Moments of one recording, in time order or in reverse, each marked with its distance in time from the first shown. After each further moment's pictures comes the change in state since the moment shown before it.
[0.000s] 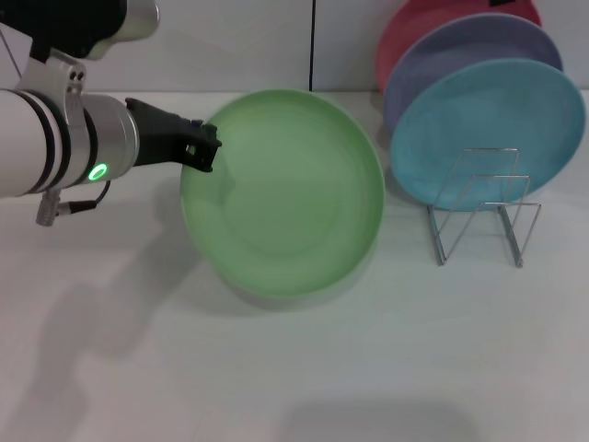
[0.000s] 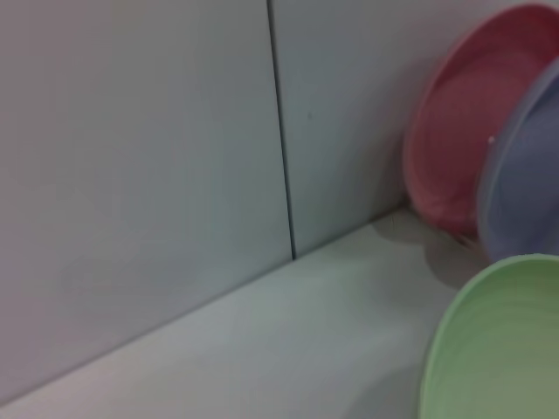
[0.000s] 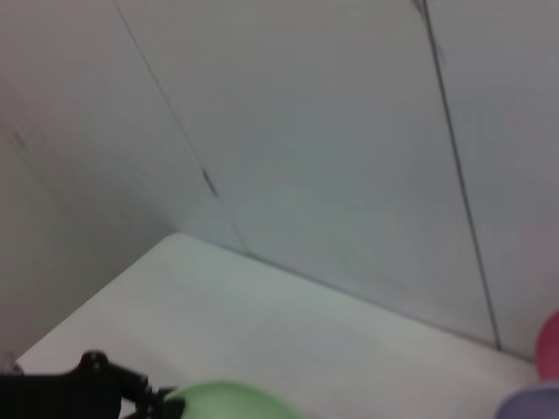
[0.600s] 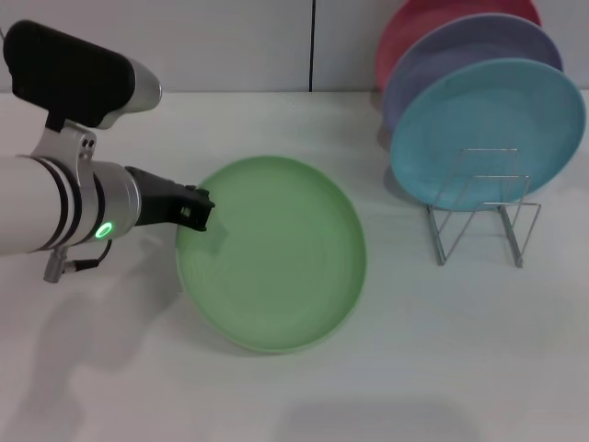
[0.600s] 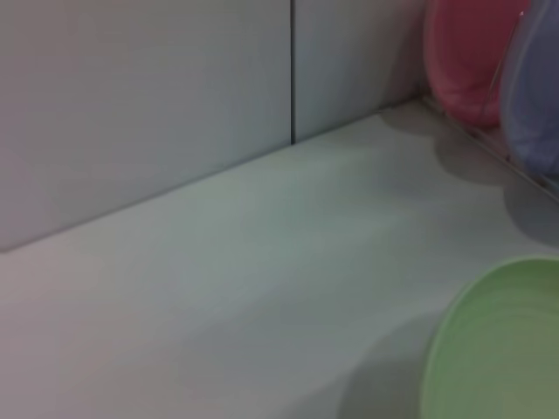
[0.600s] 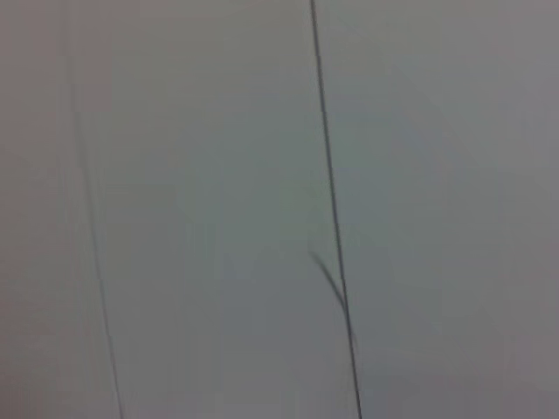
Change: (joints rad) left arm 0.039 0.001 0.053 0.113 0.000 0.034 -0.037; right arm -0.344 0.132 -0.045 -0.229 0.436 0.405 -0.285
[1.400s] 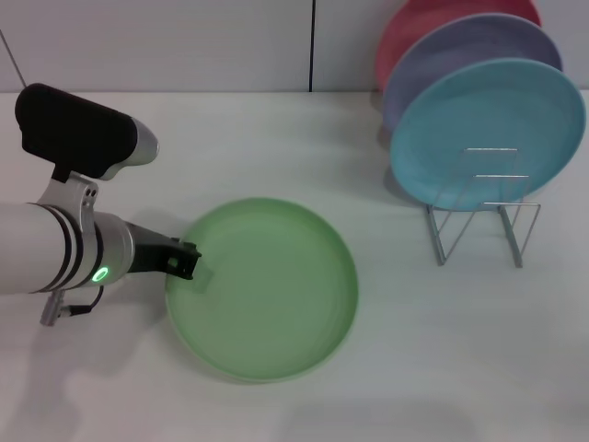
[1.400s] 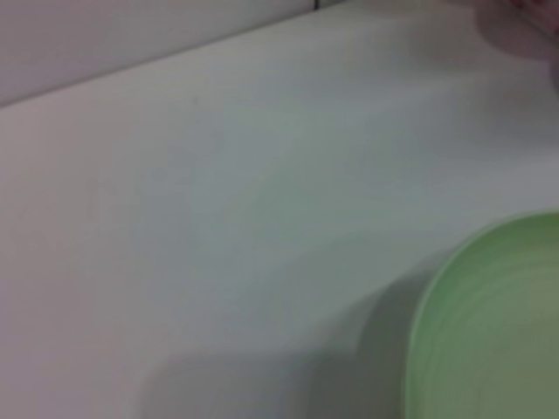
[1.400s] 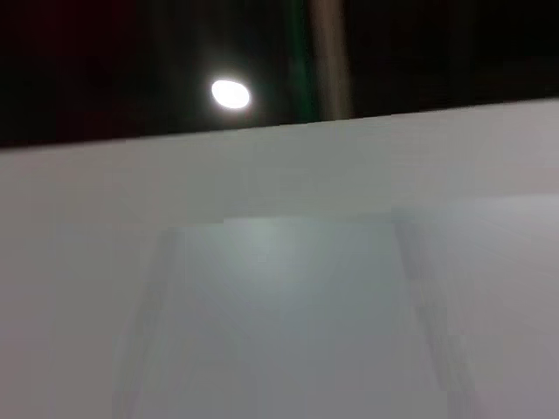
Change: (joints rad) left arm 0.008 -0.003 0.019 0.133 0.001 0.010 -0.005; right arm -0.144 0.043 0.232 1.288 0.979 -0.583 -1.696
